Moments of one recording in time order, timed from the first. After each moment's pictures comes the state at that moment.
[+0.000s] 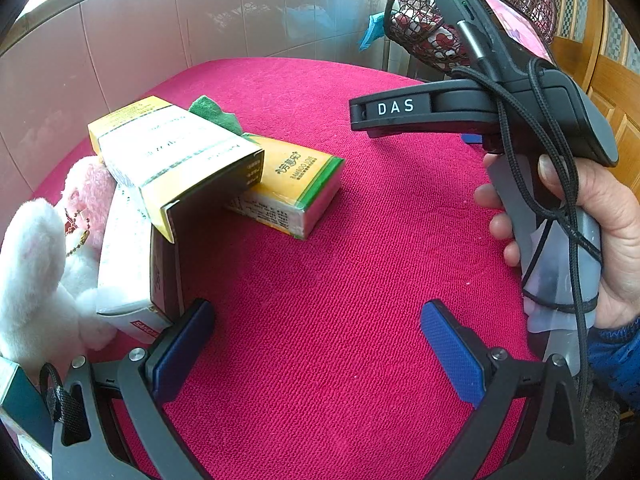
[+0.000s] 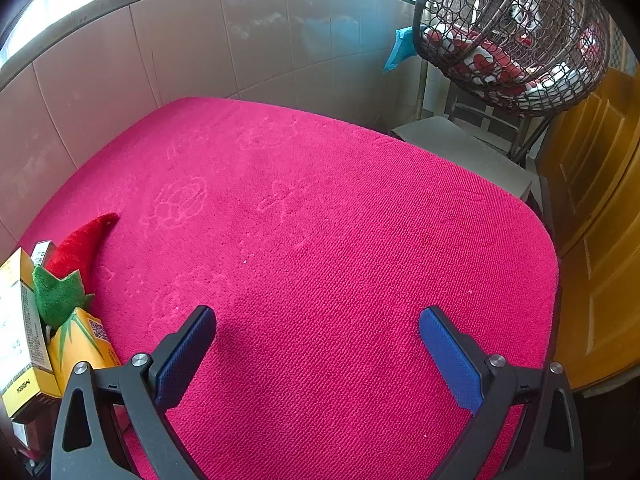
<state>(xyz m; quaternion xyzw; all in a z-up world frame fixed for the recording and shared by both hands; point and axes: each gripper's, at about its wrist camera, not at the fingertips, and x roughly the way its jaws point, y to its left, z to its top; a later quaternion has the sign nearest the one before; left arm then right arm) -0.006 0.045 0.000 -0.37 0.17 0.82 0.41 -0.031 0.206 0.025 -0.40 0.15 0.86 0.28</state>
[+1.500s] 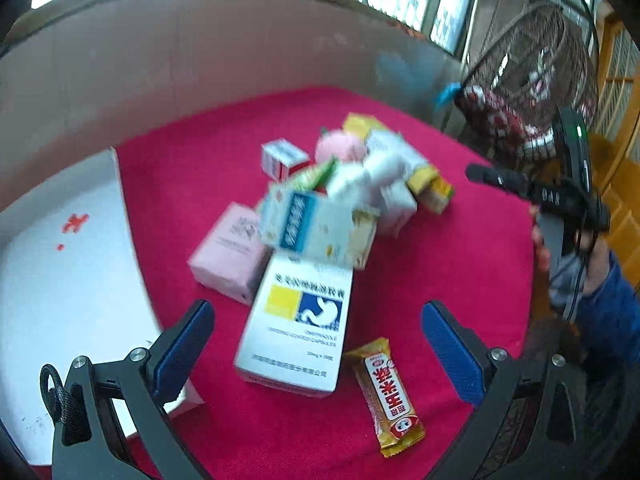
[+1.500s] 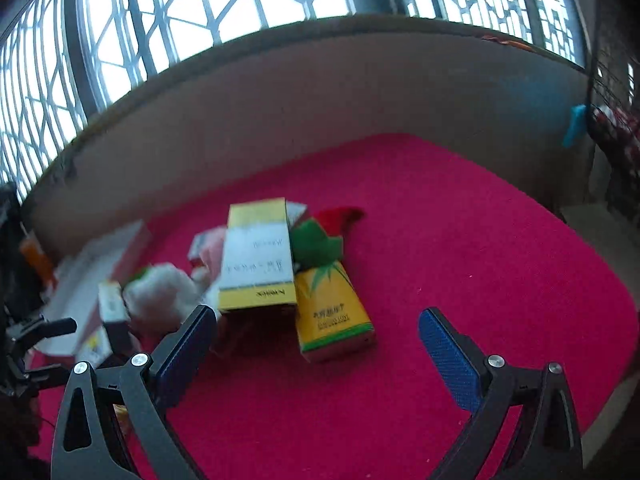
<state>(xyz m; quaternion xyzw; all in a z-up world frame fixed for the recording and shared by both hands) -0.001 -0.197 0.050 -0.40 0.07 0.85 0.33 -0.002 0.109 0.060 -0.34 0.10 0.93 -0.05</state>
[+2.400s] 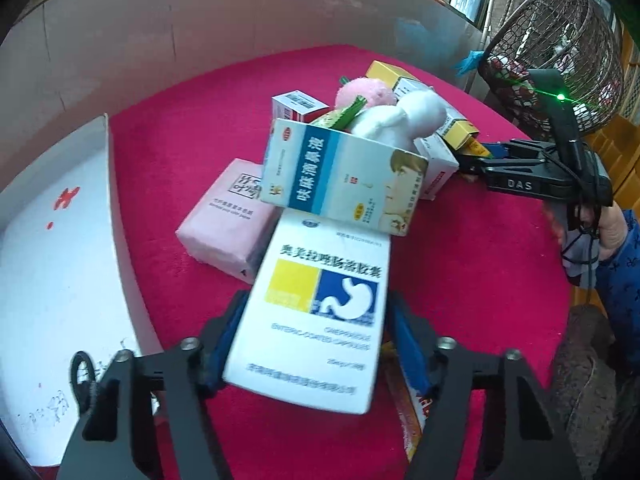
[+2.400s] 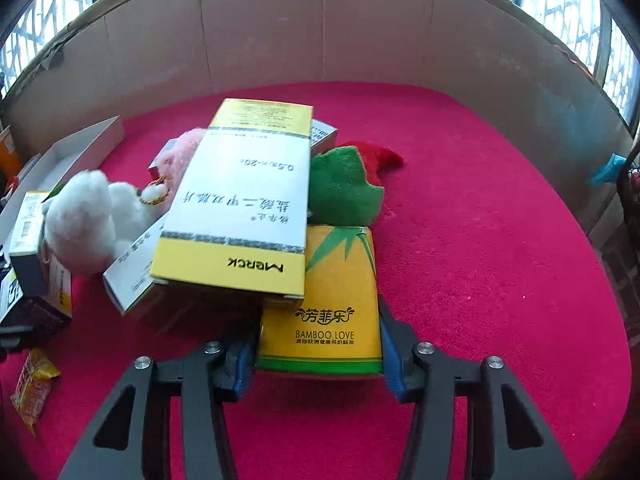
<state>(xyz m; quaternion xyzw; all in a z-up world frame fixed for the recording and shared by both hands) 0.000 -0.210 0.025 -0.45 0.10 0.84 0.28 -0.043 0.079 0.015 -0.43 -0.04 0.90 -0.07</state>
